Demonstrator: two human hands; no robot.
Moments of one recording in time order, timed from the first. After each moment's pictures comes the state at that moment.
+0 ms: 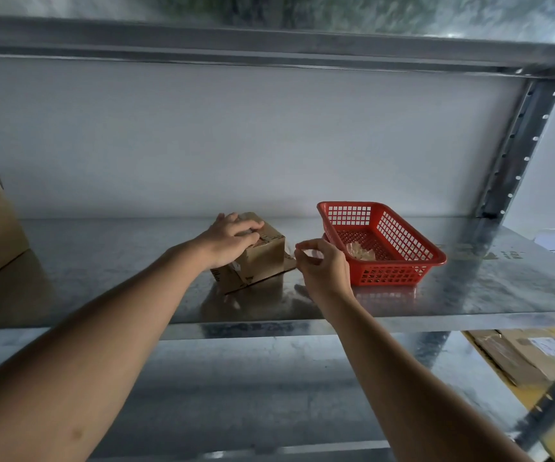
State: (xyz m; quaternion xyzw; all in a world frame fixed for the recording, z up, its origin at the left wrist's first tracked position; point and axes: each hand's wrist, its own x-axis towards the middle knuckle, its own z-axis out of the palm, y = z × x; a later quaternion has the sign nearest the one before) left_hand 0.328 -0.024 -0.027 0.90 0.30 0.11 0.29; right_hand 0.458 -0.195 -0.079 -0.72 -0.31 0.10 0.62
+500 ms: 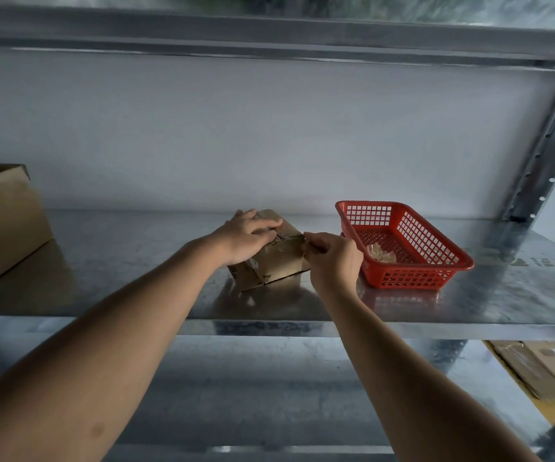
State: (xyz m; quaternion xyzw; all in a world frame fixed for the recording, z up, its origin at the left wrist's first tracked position) left_hand 0.327 -0.015 -0.030 0.91 0.30 0.10 0.27; right_hand 0.444 -0.173 -0.068 -0.74 -0.34 -0.07 0.57
